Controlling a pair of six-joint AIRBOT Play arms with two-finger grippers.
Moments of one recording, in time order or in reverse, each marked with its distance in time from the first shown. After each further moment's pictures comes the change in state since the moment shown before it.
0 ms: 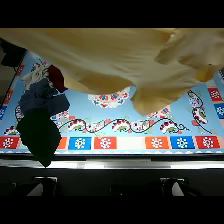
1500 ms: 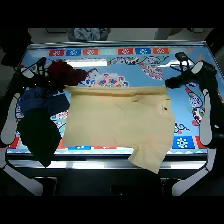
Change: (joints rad) left arm -0.034 -0.953 -0.126 -0.022 0.060 0.053; right arm 0.249 -1.007 -0.019 -0.089 -0.088 0.226
